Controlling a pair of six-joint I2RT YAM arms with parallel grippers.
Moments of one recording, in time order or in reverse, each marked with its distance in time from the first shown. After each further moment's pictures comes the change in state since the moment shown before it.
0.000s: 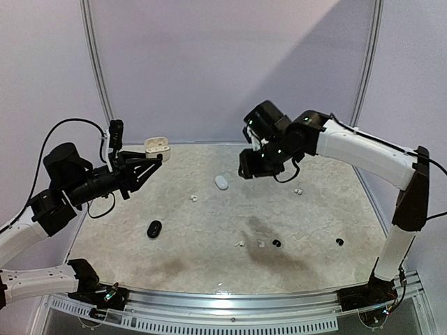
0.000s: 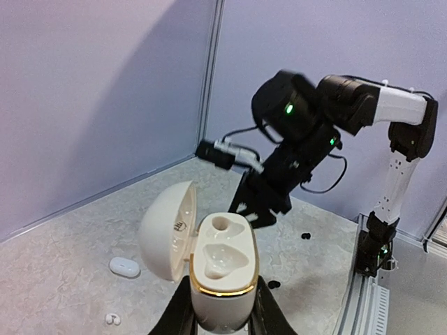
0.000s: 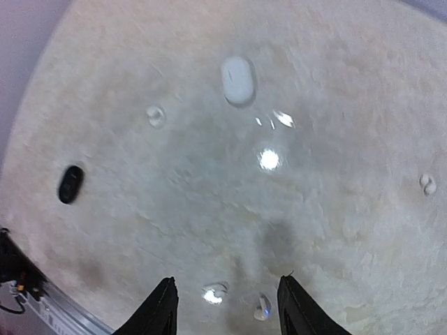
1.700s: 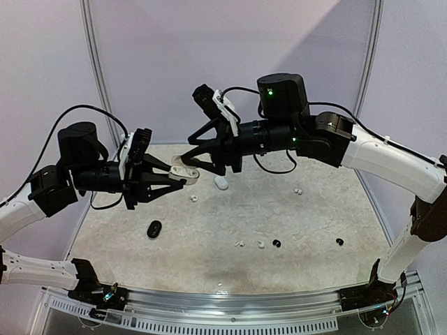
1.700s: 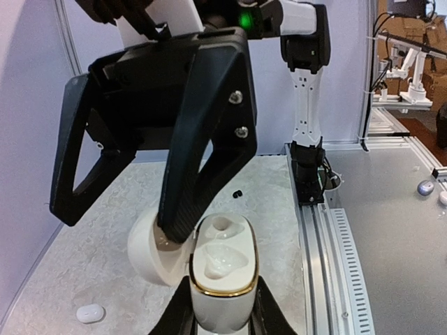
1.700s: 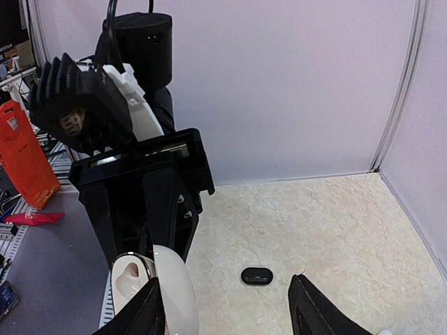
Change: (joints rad) left arm -0.190 0.179 0.264 -0.269 0.259 0.394; right arm 0.161 -0.160 -0.042 0.590 -0.538 -0.651
